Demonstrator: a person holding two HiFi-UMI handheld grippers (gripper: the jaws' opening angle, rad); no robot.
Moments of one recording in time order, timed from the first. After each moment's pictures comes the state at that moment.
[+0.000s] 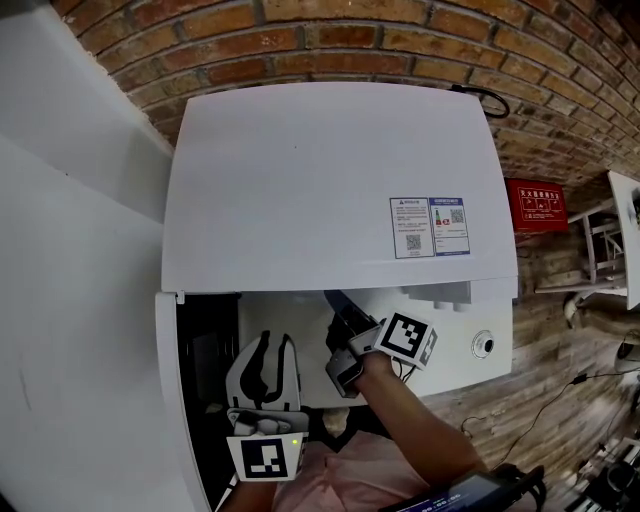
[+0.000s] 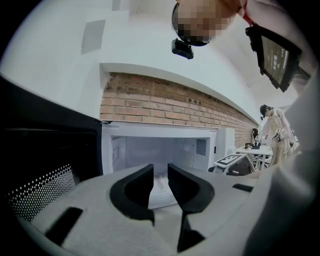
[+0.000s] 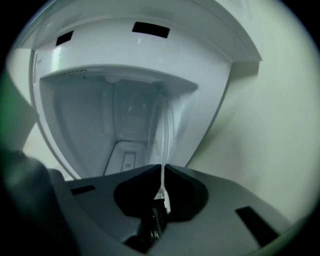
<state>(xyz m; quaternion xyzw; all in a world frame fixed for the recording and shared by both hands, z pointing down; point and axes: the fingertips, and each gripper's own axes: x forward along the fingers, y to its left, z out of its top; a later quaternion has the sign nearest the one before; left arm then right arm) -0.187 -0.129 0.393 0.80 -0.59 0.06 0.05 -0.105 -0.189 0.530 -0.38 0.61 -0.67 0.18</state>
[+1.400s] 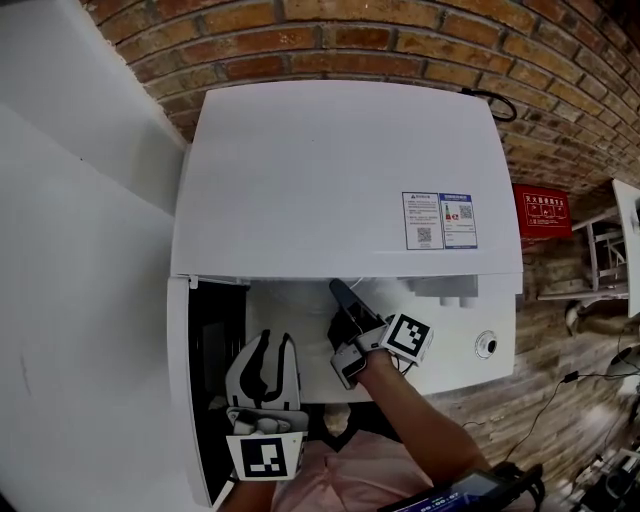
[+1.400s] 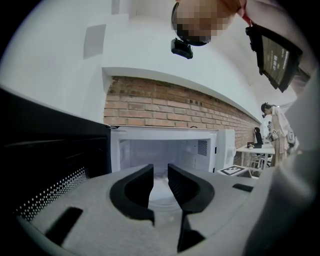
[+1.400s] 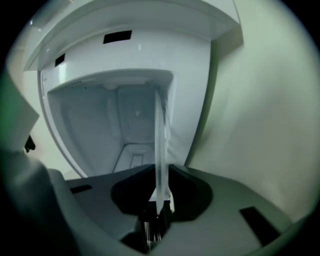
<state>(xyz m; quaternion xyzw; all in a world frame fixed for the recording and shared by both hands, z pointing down) -0.198 -0.116 0.389 0.80 -0.60 0.06 0.05 -0.107 -0.188 0.542 -0.36 0.63 -0.65 0.23</state>
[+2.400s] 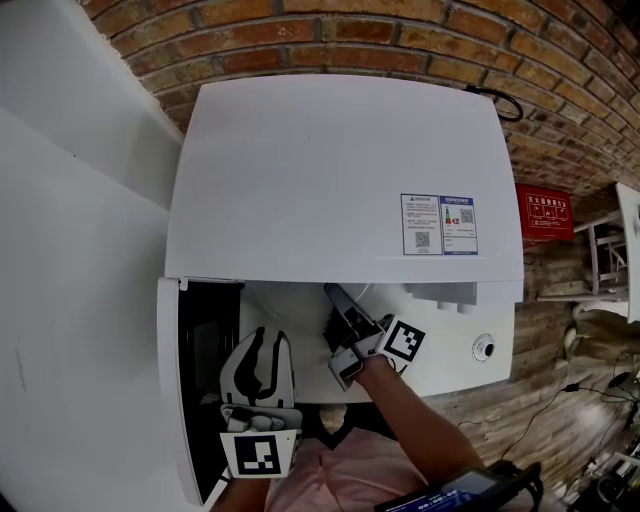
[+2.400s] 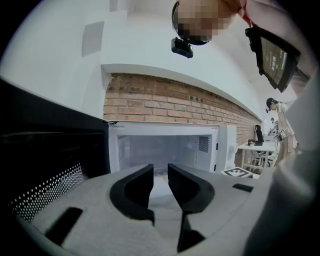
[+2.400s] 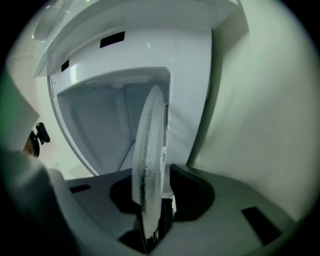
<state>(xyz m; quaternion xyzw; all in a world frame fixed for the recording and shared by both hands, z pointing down) -0.198 -0.120 0.399 0.79 -0.60 0.08 0.06 -0.113 -0.192 0.535 -0.30 0.69 -0.61 0.26</state>
